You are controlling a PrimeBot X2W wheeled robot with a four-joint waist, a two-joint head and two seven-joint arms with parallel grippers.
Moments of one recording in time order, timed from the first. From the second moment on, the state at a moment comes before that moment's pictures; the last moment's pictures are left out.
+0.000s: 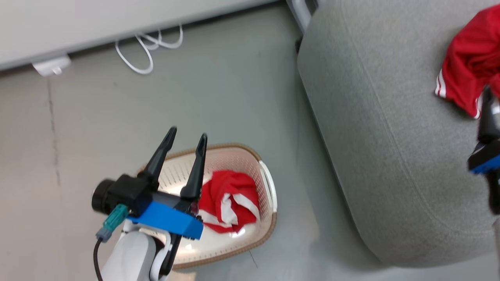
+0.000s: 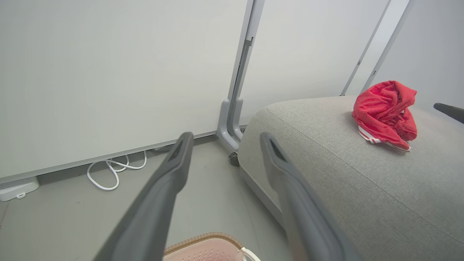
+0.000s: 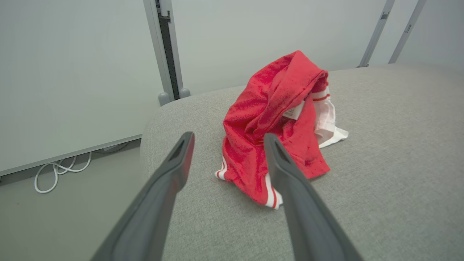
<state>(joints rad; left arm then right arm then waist) -0.31 0.17 -0.38 0.22 -0.36 -0.13 -0.26 -0.63 -0.35 -0.17 0.75 0.29 0.13 -0.25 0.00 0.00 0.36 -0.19</state>
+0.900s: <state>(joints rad) -0.06 0.13 -0.14 0.33 -0.35 -0.13 -0.26 -0.03 -0.05 -0.10 0.14 0.12 0.13 -0.10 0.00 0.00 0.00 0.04</state>
